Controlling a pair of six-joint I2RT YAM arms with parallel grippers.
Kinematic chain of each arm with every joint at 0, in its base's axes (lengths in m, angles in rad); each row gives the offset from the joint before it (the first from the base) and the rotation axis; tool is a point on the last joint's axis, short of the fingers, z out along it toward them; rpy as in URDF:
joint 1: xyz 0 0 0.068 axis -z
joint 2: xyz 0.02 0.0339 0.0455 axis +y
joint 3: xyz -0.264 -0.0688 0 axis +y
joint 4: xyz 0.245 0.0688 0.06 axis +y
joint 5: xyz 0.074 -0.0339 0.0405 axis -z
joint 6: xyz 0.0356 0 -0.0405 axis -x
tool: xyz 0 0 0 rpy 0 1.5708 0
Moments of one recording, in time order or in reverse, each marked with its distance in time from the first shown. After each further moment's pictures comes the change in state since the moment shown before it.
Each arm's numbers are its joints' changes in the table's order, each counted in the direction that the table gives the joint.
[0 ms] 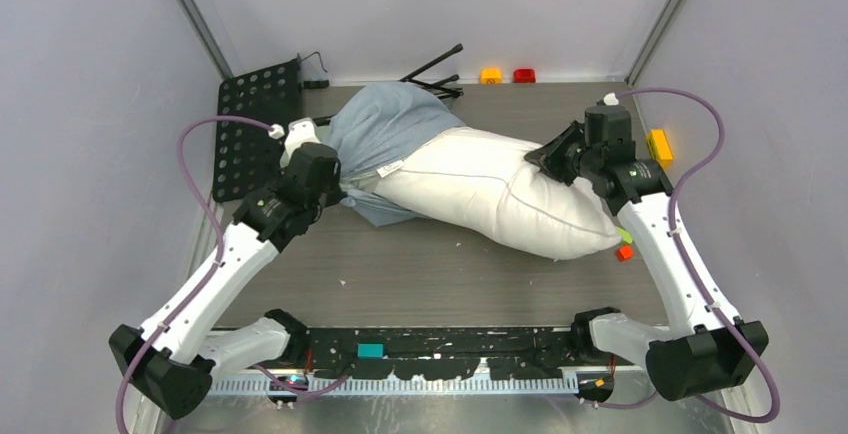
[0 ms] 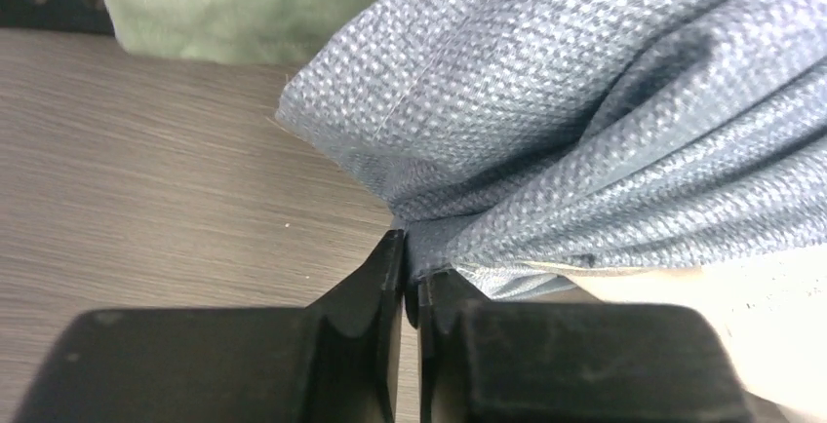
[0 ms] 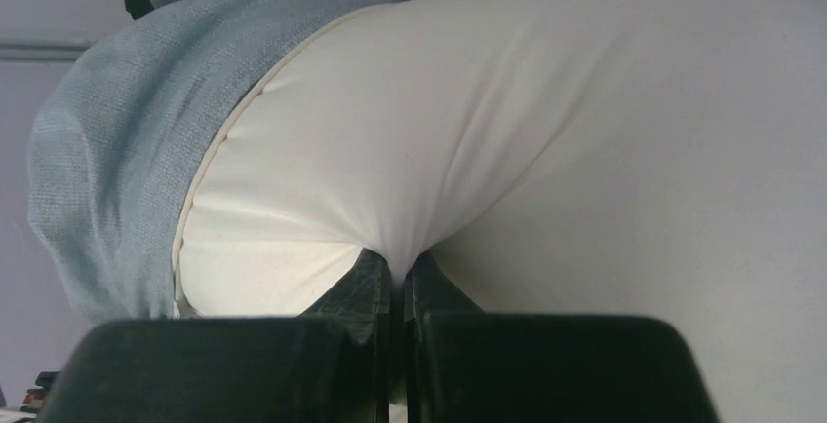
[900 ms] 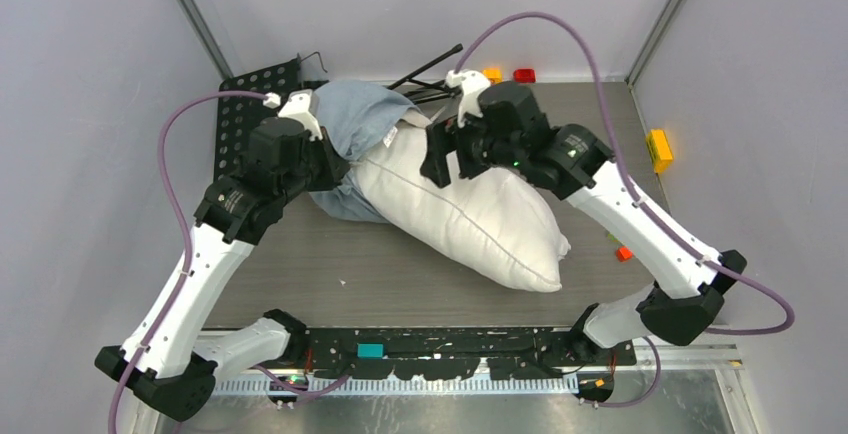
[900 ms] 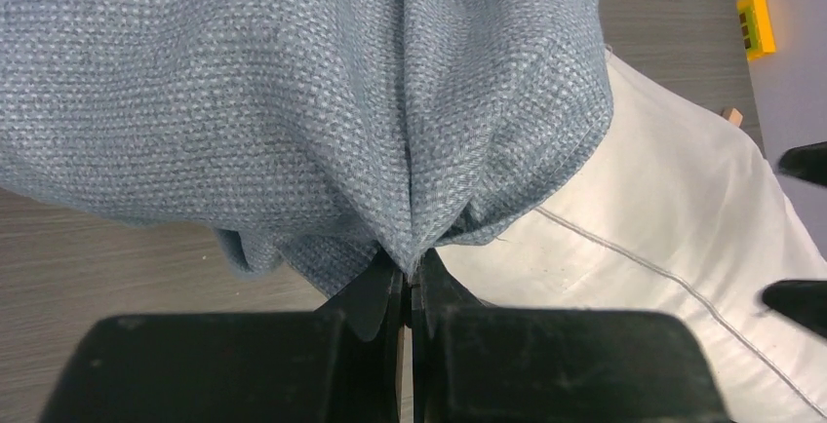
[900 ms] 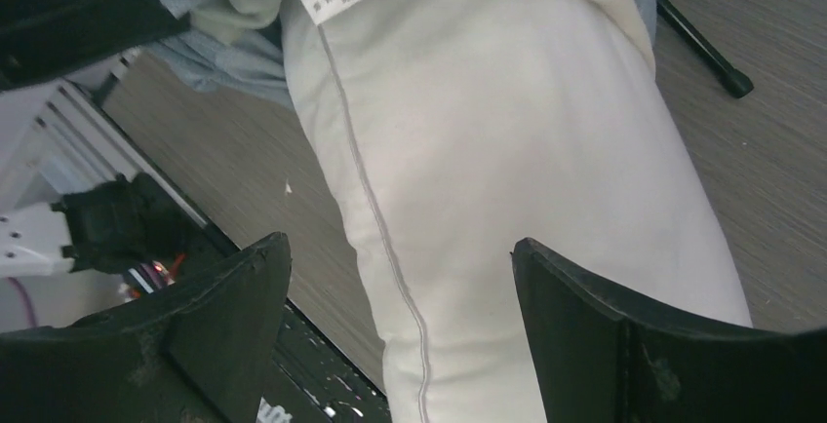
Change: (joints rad) left arm -0.054 -0.024 -0.267 0.084 0.382 -0.184; right arm -0.579 0.282 -0.560 0.171 0.048 0.632
